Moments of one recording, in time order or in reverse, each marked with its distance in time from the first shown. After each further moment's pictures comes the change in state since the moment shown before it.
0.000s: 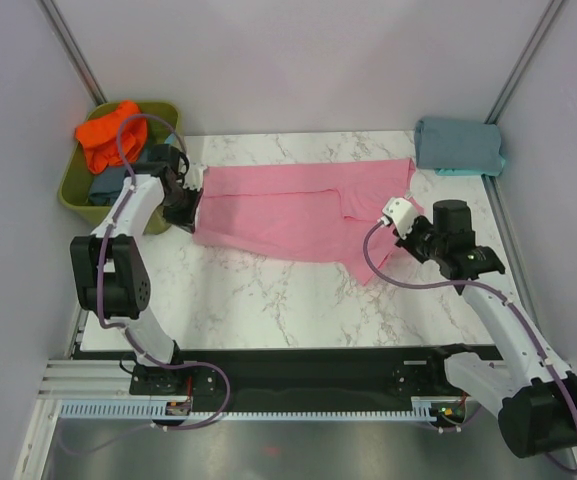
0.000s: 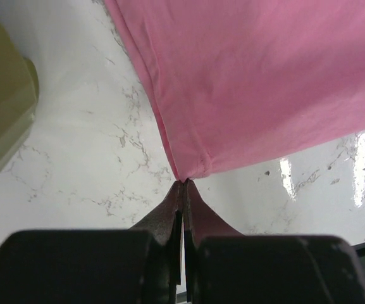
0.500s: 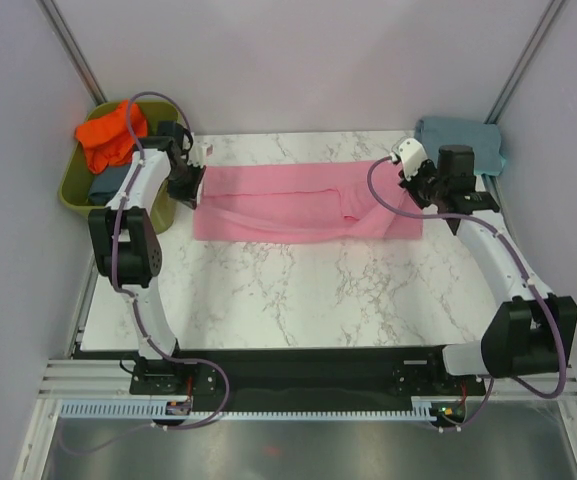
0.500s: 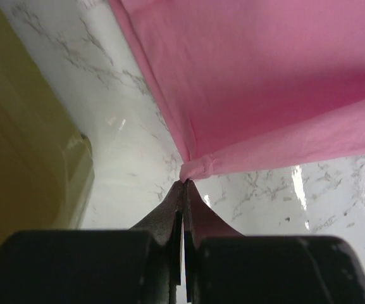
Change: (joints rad) left arm 0.004 0.253 0.322 -0.068 -0.020 0.042; right arm -0.104 0.347 0.330 0.125 0.003 0.078
